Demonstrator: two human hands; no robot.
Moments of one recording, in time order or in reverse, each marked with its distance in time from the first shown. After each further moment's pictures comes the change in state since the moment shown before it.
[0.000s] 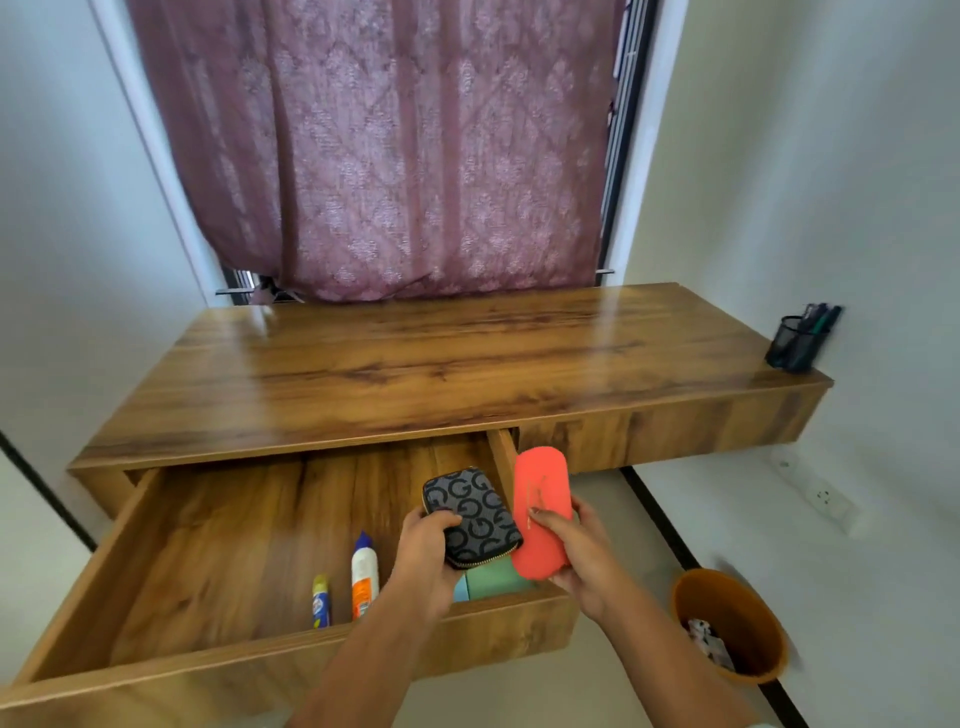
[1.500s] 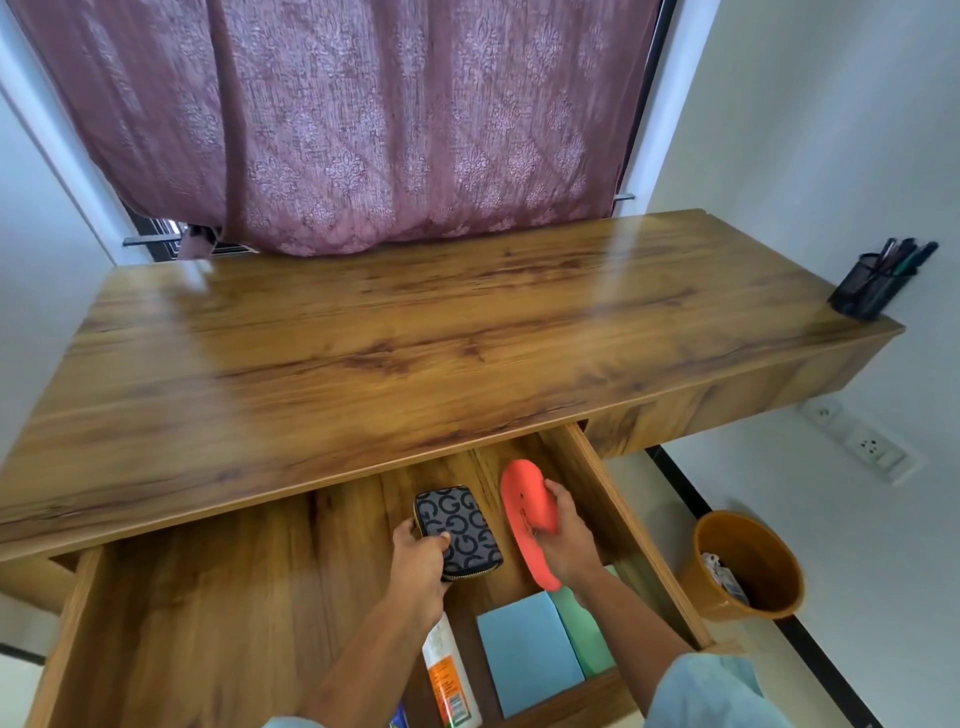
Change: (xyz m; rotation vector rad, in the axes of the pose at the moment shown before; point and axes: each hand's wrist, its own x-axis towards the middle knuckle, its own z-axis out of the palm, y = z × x) left_hand 0.198 0.050 -0.100 0.253 0.057 -0.135; right_hand 0.149 0.069 0.108 -0.882 0.210 -0.008
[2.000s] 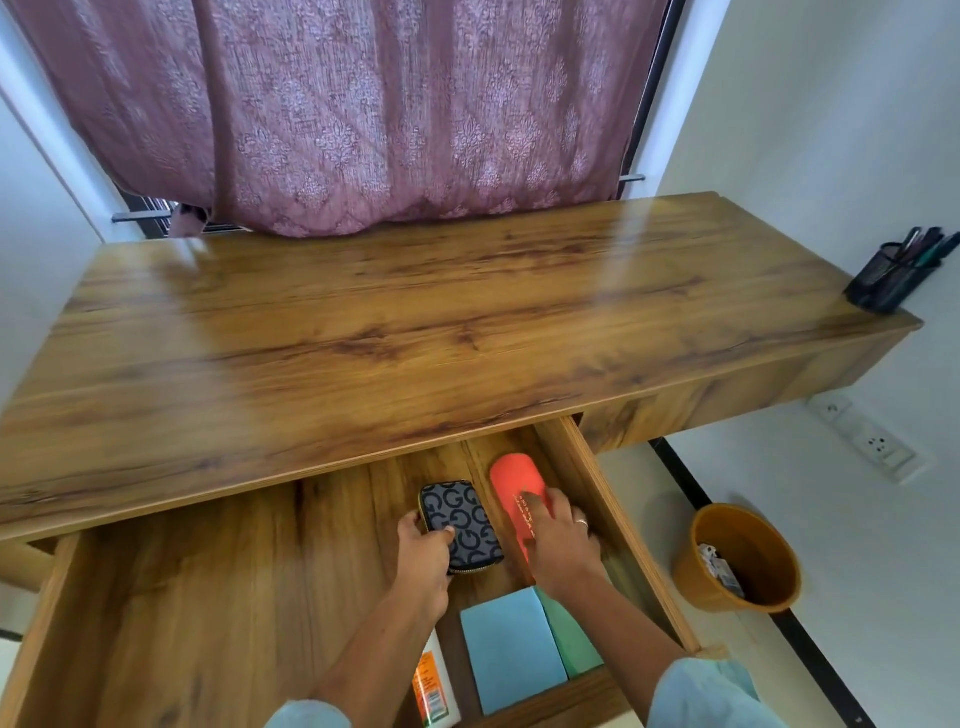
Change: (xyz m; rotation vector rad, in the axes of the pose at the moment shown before) left_hand 0.008 -0.015 0.024 0.027 0.055 -0.005; right_hand 0.000 0.009 -0.005 -0.725 -0.038 -0.130
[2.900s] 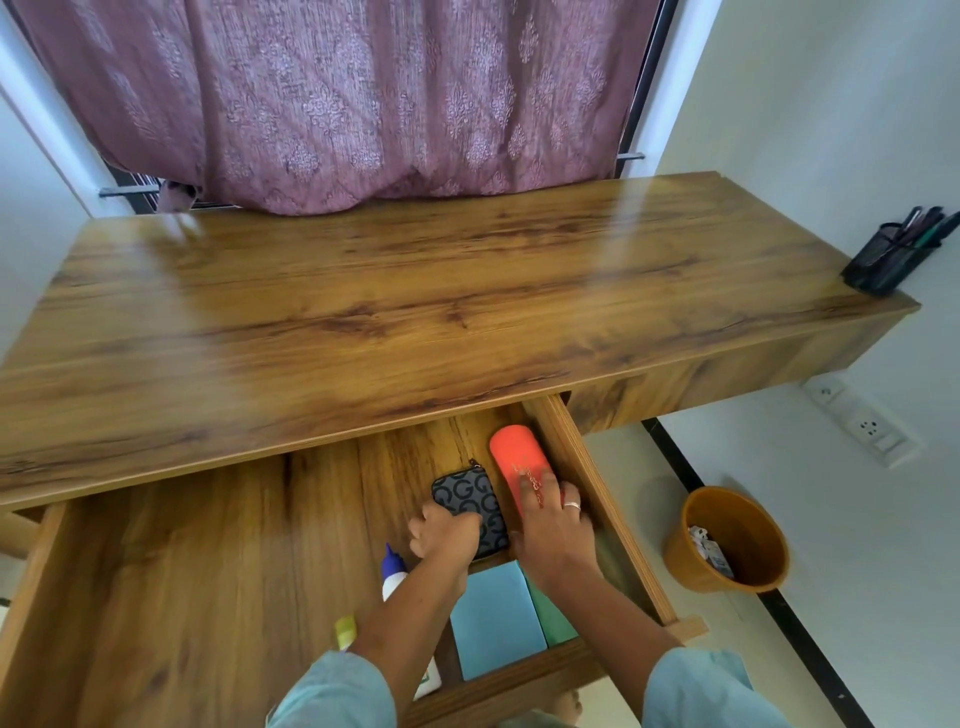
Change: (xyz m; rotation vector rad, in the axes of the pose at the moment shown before) left_hand -0.007 -0.018 0.034 0.664 0.168 -0.025; right_hand -0.020 0.008 -0.001 -0.202 0.081 -0.073
